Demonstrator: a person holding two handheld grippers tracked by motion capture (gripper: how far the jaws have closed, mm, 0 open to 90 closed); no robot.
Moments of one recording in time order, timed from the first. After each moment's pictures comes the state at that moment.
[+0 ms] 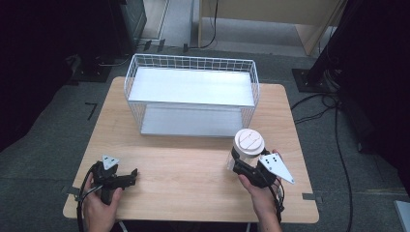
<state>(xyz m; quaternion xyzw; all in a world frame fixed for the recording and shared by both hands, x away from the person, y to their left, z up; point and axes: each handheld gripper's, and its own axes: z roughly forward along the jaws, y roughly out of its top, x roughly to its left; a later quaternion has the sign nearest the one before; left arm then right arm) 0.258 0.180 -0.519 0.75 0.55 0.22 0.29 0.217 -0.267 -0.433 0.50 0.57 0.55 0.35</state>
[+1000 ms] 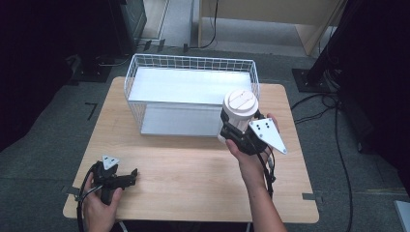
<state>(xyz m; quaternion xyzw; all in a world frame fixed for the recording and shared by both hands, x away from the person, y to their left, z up) 0.259 0.180 -0.519 0.75 0.55 0.22 0.29 0.266 -0.226 -0.339 0.45 0.52 0.59 0.42</state>
